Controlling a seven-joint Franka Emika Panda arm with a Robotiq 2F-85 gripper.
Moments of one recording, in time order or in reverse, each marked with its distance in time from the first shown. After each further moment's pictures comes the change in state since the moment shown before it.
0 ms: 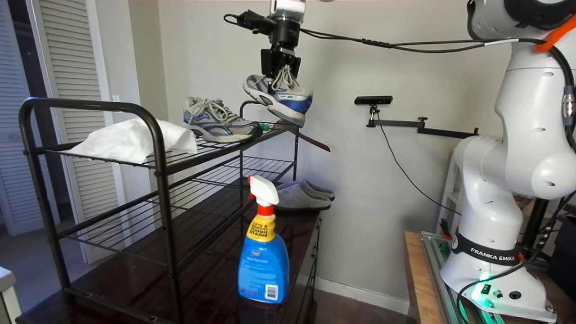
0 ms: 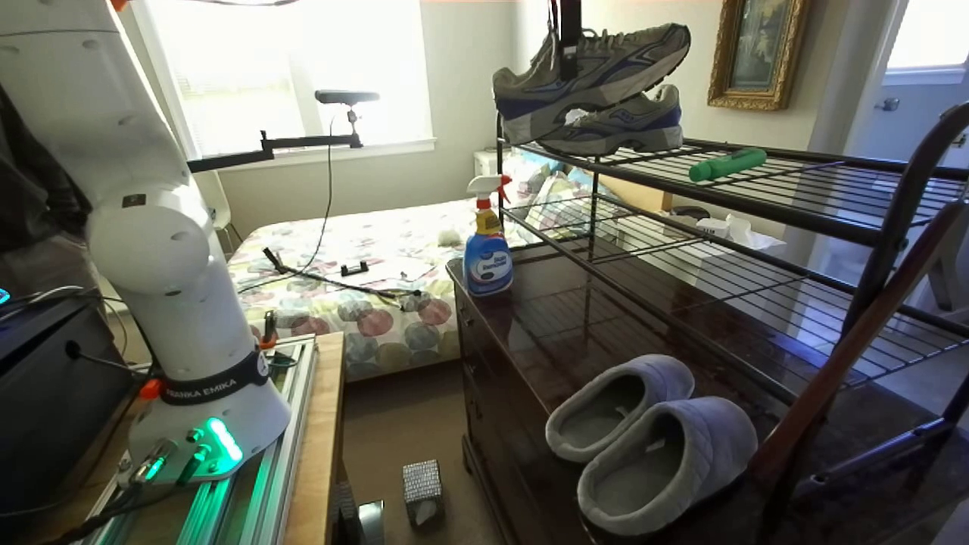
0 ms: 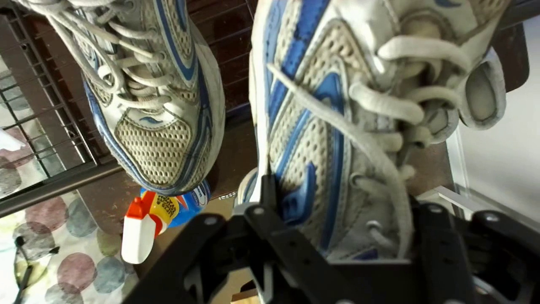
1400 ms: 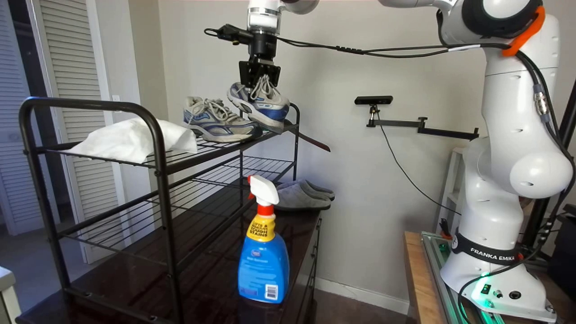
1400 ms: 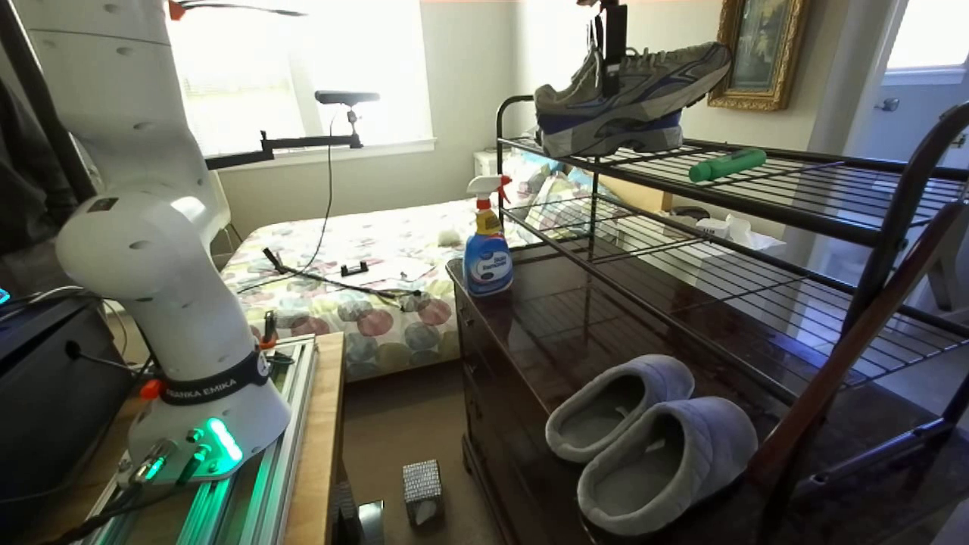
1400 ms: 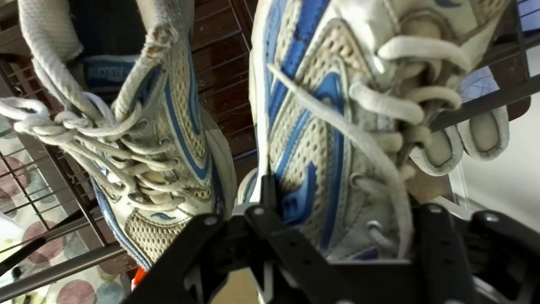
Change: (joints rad) arm -0.263 0.203 0.239 0.186 -0.004 0.011 0.000
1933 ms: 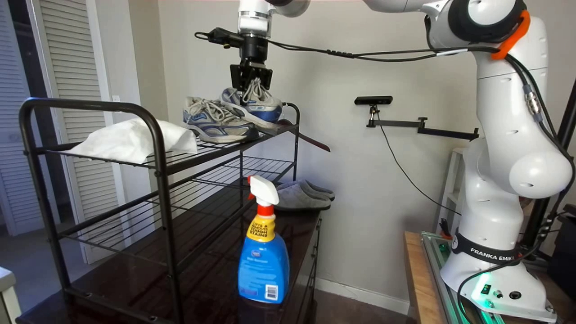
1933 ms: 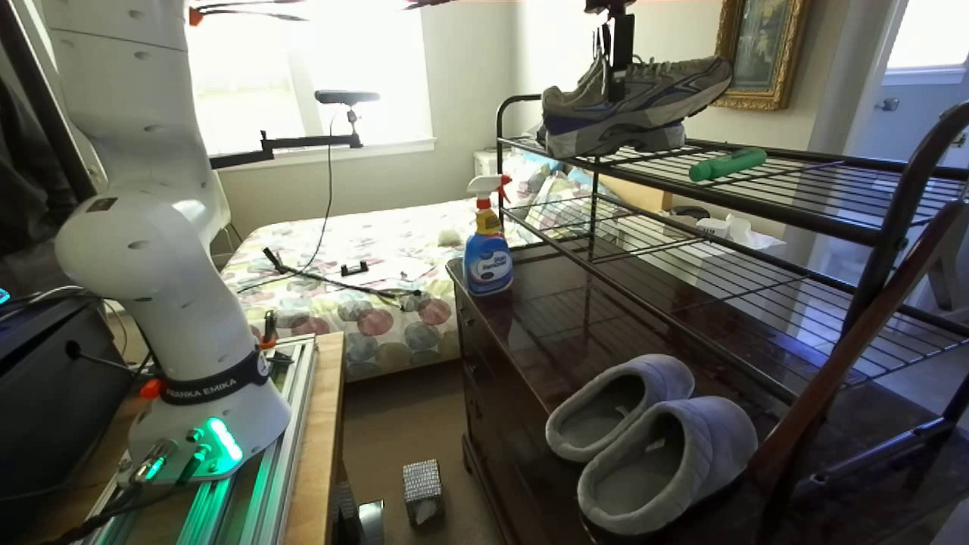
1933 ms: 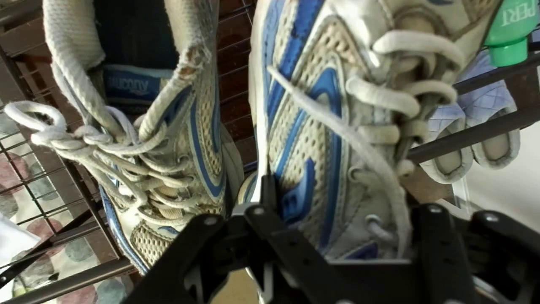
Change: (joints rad) arm -0.007 0.073 0.026 0.080 -0.001 -0.019 -0.001
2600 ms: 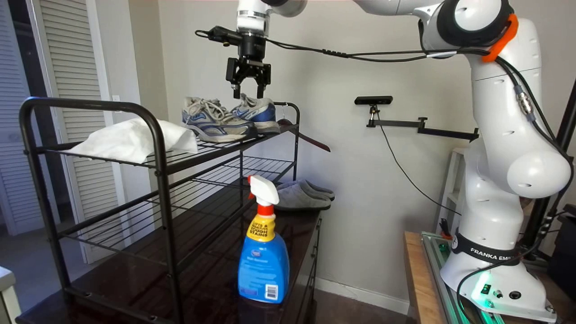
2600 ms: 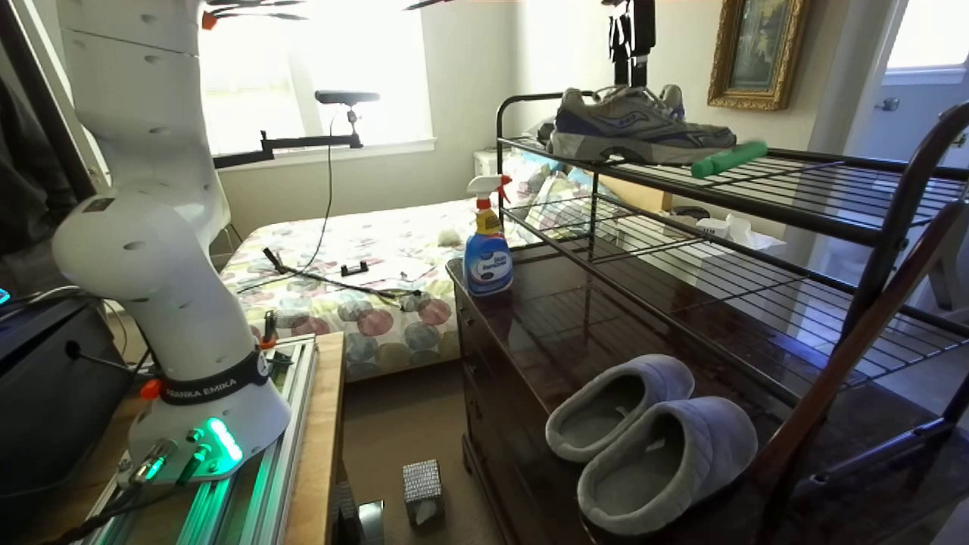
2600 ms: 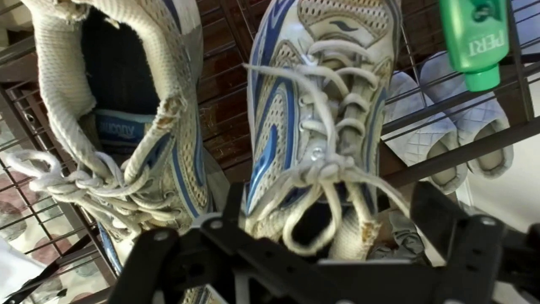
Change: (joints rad) arm -0.027 0.050 -0.003 0.086 -0.001 -0.011 0.000
